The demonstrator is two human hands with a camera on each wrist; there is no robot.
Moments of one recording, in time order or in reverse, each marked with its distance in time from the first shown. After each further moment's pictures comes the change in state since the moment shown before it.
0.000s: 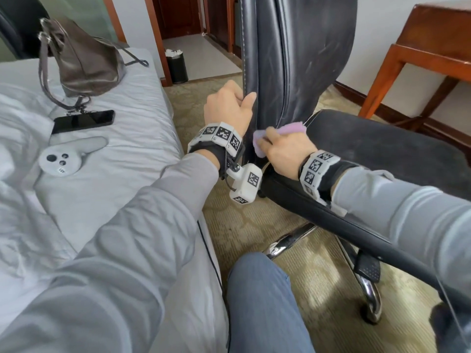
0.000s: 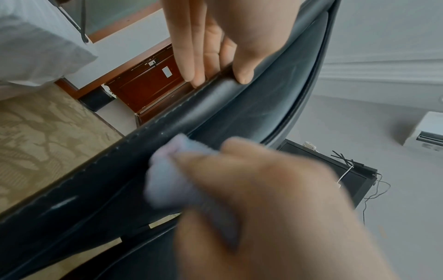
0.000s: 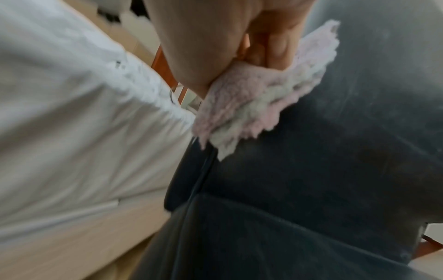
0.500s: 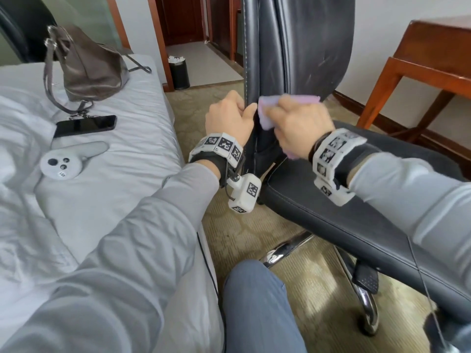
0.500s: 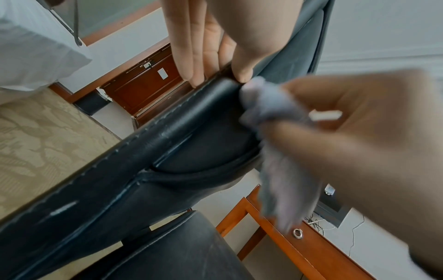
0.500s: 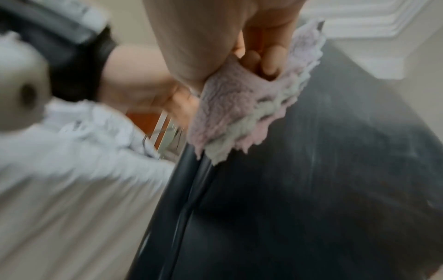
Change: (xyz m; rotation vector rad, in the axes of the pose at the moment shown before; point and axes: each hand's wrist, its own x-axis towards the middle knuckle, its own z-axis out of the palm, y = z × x) left_hand -0.003 0.004 -0.002 0.015 0.003 0.000; right_hand 0.014 0.040 -0.054 0.157 0.160 0.183
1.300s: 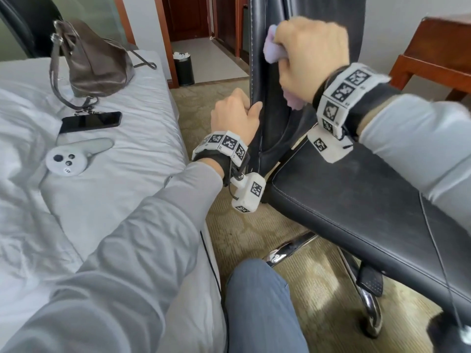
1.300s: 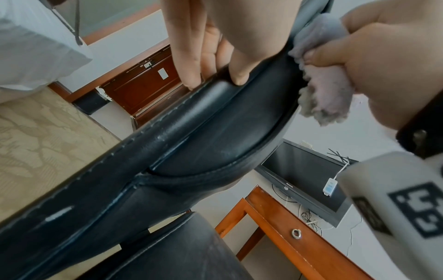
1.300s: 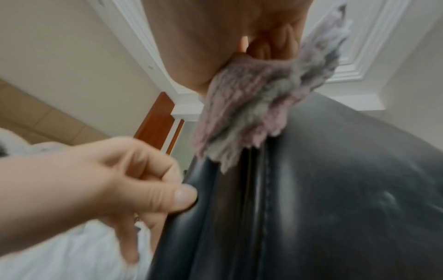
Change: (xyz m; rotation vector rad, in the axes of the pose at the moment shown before) left_hand 0.003 -0.002 0.002 0.015 -0.008 0.000; right_hand 0.061 0.009 -0.067 0.120 0.189 0.140
